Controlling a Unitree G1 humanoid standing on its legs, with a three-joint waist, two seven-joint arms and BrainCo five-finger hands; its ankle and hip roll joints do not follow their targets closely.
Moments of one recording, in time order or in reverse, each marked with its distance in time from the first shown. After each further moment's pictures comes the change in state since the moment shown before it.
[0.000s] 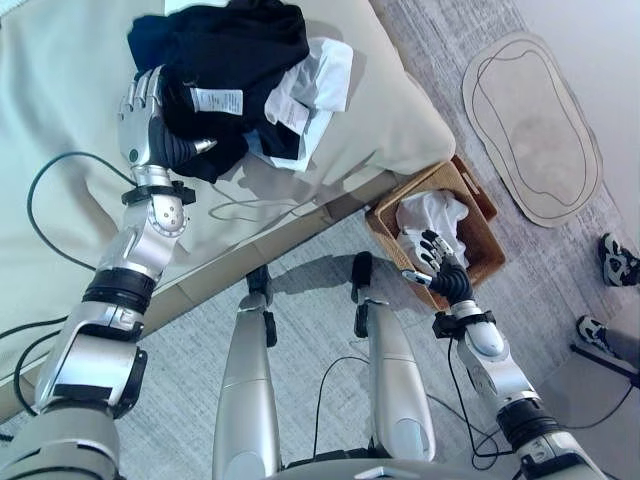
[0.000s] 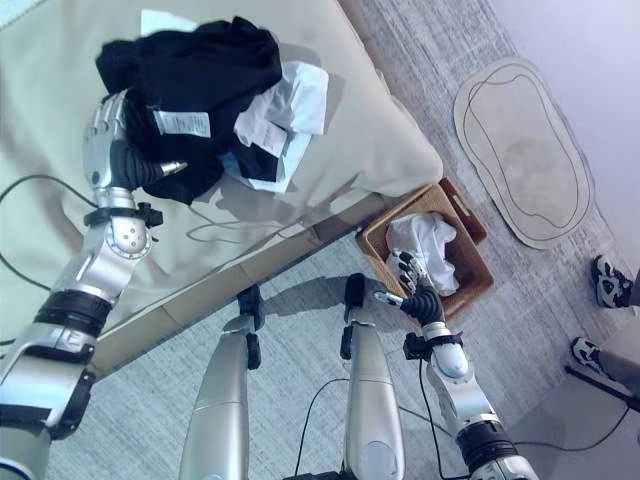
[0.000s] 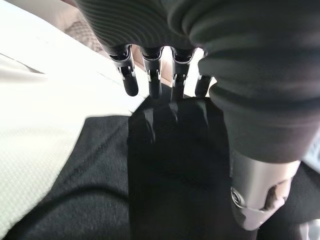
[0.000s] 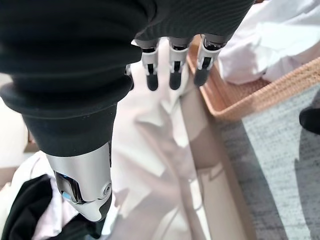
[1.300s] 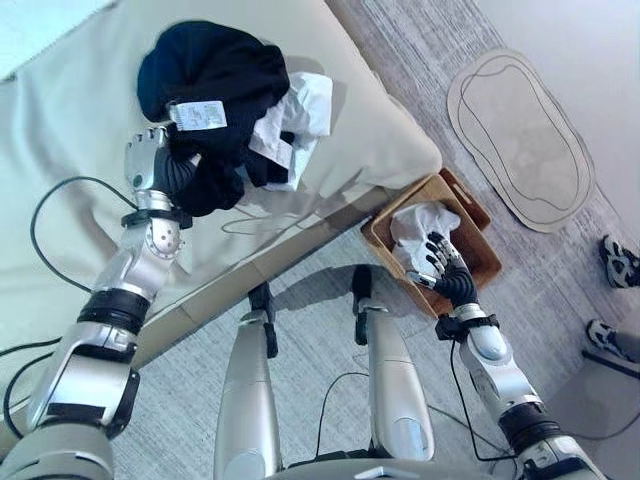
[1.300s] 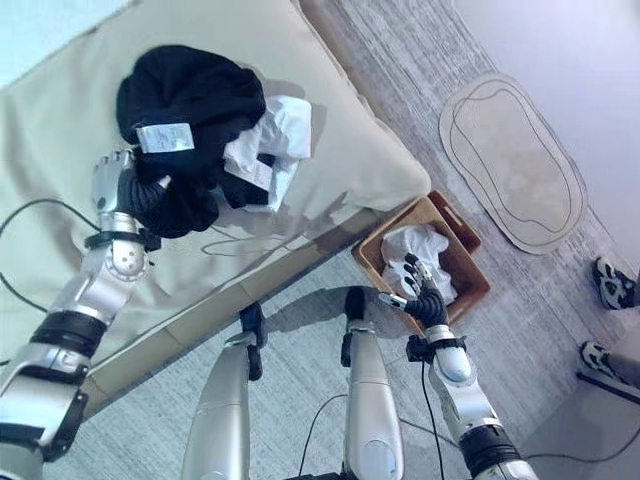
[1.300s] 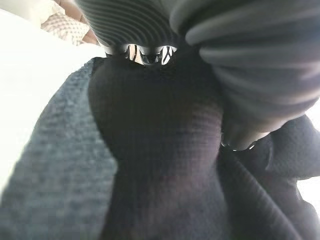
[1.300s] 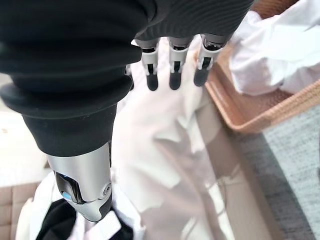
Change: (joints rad) left arm 0.205 -0.008 0.048 -0.063 -0.002 -0.041 -0.070; right arm 0.015 0.007 -0.005 0.054 -0.005 -0.008 -0.019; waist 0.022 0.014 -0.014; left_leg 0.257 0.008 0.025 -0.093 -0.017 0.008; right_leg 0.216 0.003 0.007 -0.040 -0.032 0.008
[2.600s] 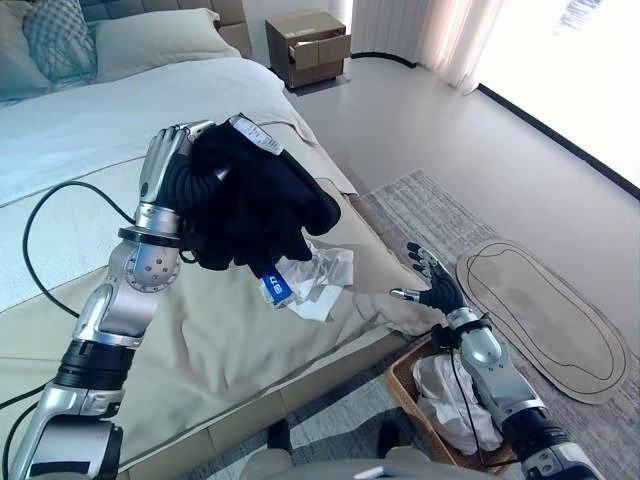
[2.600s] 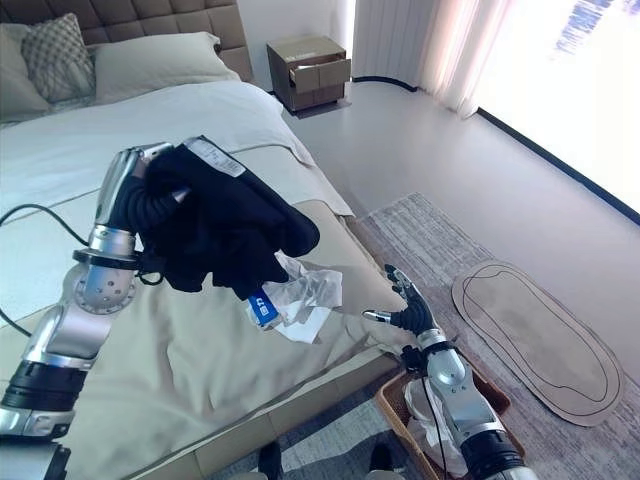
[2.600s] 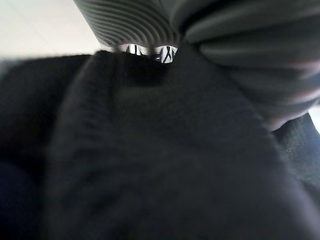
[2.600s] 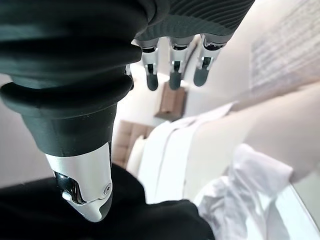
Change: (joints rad) left arm 0.238 -0.002 0.172 -0.628 -0.175 -0.147 -0.284; right arm -0.002 -0.037 0.025 -0.141 -0.284 0.091 0.068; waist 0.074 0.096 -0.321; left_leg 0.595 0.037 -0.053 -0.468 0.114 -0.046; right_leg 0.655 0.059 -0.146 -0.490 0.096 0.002
